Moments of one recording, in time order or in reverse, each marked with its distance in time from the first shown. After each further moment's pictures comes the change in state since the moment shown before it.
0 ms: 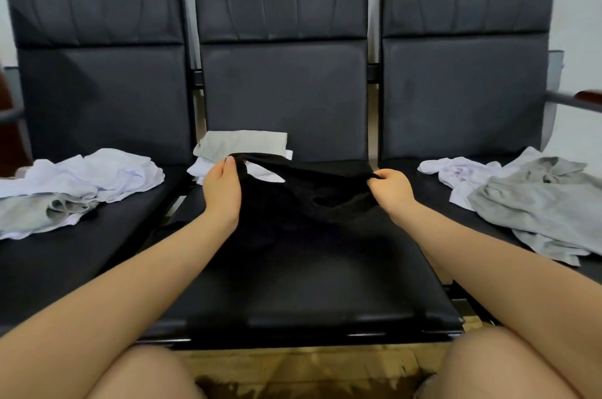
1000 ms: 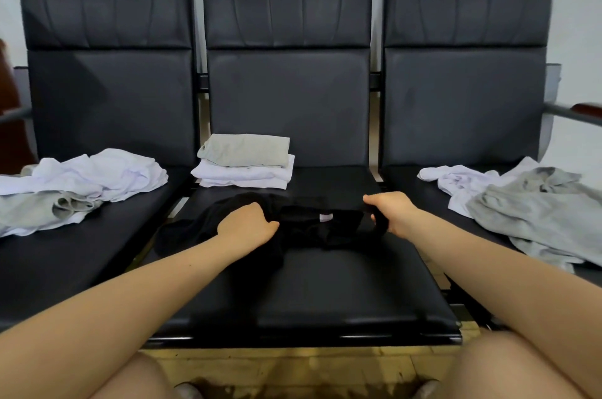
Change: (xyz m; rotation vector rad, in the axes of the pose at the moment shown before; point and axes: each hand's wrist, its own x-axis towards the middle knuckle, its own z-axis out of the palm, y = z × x) left_hand -0.023 -0.028 -0.005 1.184 -0.445 0.205; right_hand -0.011 0.003 -0.002 0.303 -0.177 0.404
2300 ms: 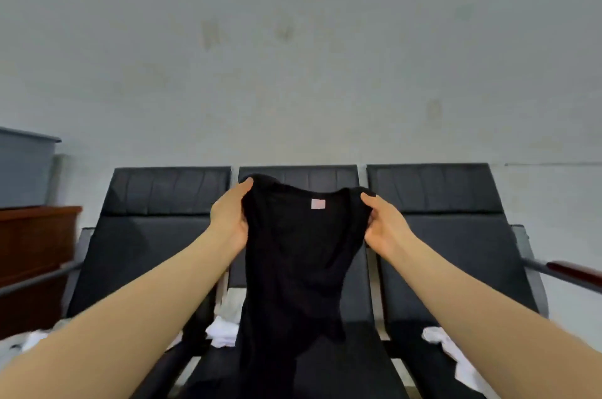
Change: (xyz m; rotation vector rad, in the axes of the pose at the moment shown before) left_hand -0.034 0.079 -0.283 -1.906 0.241 0.117; right_hand -0.143 -0.232 -0.025 0.824 -0.421 -0.527
